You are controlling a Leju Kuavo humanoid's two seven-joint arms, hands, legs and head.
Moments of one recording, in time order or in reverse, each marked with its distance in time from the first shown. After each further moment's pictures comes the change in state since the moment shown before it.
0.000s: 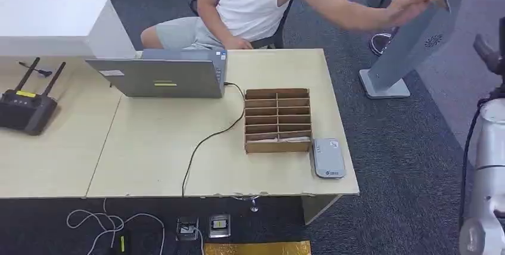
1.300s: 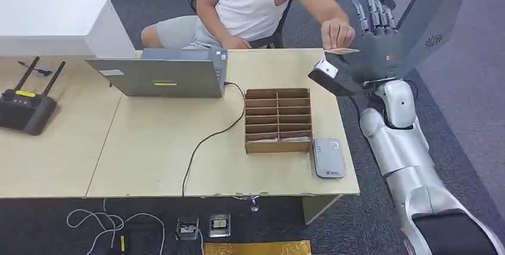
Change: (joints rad) left arm 0.000 0.013 0.000 0.000 -0.003 -0.011 0.002; right arm 0.035 0.264 0.378 0.001 0.499 -0.207 -0.051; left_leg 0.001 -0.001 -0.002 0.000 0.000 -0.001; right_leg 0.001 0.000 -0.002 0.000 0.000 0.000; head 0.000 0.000
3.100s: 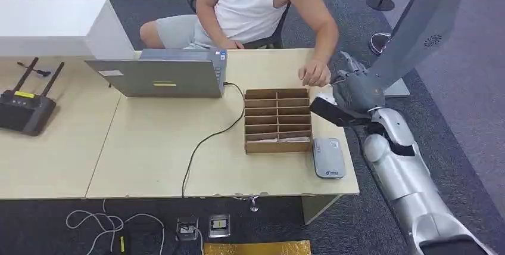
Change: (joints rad) left arm 0.009 0.011 0.000 0.000 0.016 -0.013 0.014; right arm 0.191 -0.105 0.051 -0.119 -0.205 0.456 0.037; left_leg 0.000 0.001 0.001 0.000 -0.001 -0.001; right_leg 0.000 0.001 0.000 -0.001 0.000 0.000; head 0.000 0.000
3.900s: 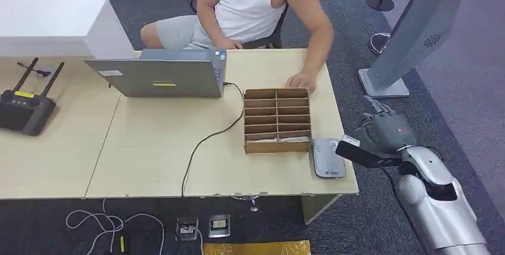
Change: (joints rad) left arm 0.002 -0.004 0.000 0.000 0.003 0.011 0.005; right arm 0.271 -0.181 -0.081 -0.293 0.085 0.193 0.038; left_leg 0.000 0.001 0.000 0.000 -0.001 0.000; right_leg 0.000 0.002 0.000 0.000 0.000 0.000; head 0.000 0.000
